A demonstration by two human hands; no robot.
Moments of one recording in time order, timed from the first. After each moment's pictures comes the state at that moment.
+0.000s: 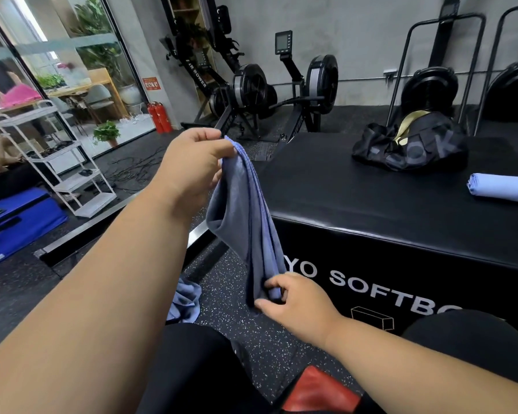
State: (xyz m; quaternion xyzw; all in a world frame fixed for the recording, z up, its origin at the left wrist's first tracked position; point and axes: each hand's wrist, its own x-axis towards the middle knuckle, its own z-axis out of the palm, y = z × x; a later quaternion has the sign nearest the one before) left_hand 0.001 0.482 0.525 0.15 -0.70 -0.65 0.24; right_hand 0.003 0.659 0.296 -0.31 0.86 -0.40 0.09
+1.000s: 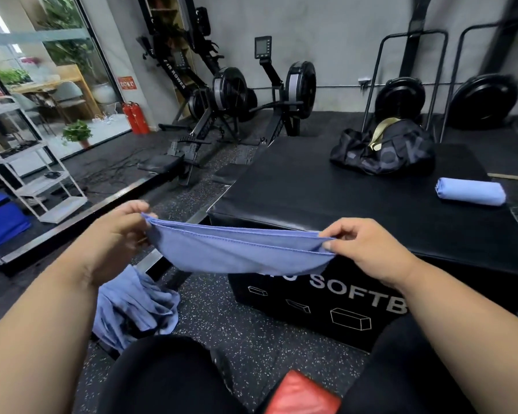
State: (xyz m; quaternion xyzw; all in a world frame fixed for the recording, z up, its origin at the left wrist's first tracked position) left_hand 0.055 0.372 0.436 0.19 -0.66 -0.71 0.15; right_hand -0.095 0.771 0.359 -0.24 0.76 -0.59 0.11
